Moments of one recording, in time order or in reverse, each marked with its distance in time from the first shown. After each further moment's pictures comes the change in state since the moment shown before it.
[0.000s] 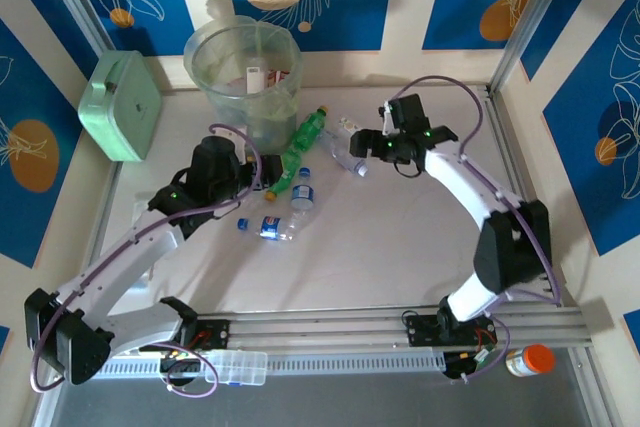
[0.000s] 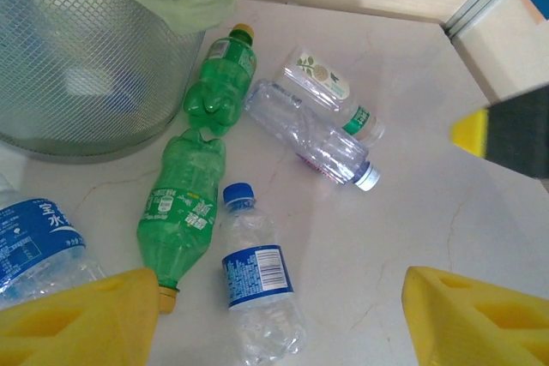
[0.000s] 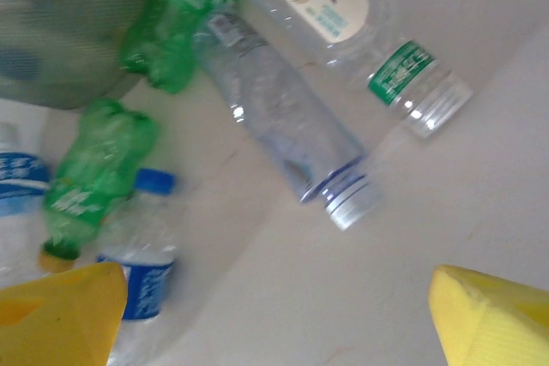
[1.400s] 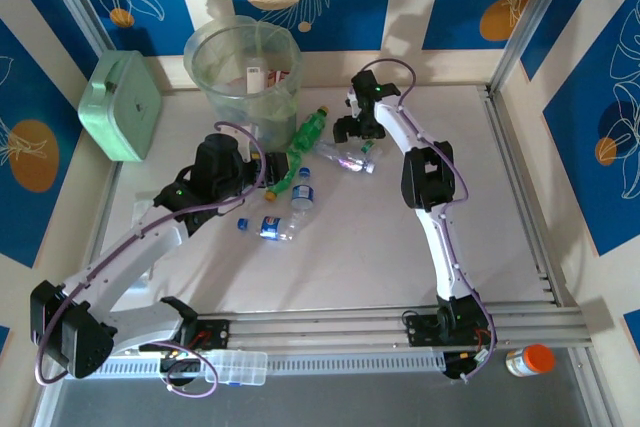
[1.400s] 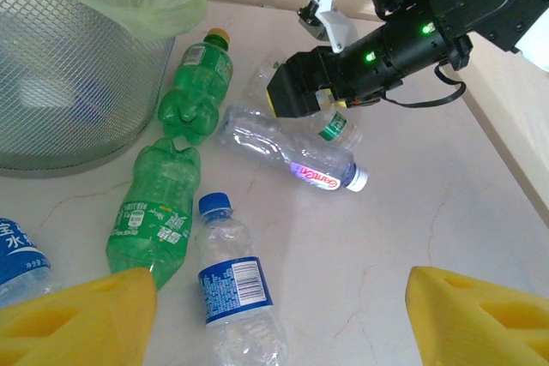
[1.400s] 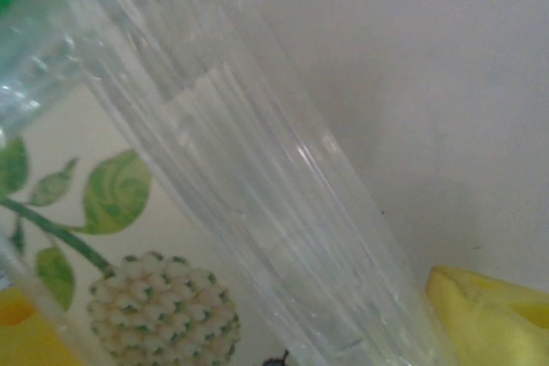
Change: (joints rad) left arm -0.001 0.034 0.000 0.053 0.045 -0.001; right arm -0.015 0.938 1.069 -0.475 0.045 -0.256
